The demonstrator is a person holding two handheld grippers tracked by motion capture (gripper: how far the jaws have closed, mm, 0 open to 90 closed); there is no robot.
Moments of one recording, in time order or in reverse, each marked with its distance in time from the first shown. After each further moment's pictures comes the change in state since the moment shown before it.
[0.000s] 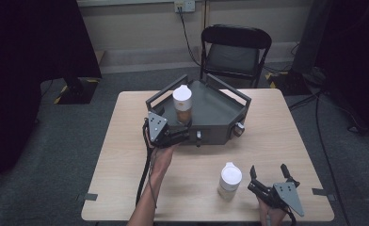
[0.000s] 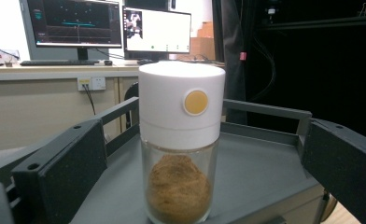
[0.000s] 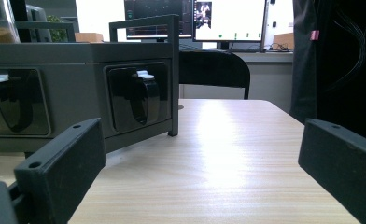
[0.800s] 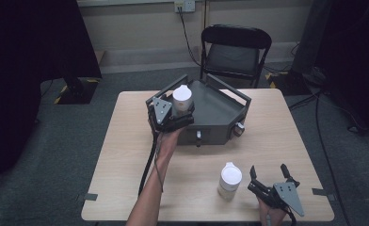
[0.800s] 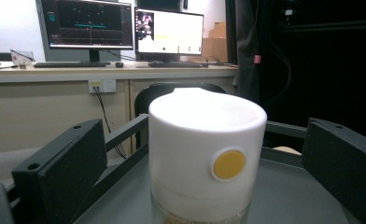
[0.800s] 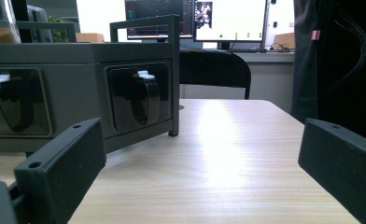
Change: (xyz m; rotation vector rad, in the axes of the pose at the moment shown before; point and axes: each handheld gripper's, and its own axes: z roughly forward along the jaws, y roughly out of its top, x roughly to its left) left arm 0.000 0.013 0.043 -0.002 0.043 -0.010; right arm -0.001 0.000 0.000 0.000 0.003 0.002
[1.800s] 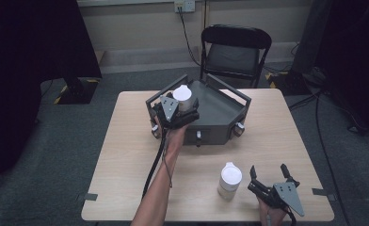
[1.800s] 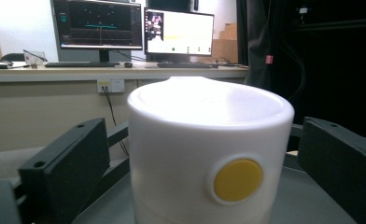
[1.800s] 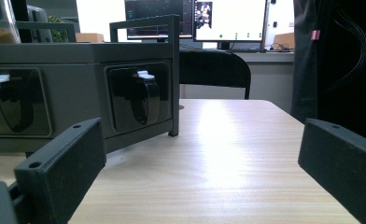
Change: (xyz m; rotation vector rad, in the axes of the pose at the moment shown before) left arm -0.014 -0.012 0.028 -0.006 0.051 0.009; right arm 0.000 0.000 0.000 -0.001 0.000 0.000
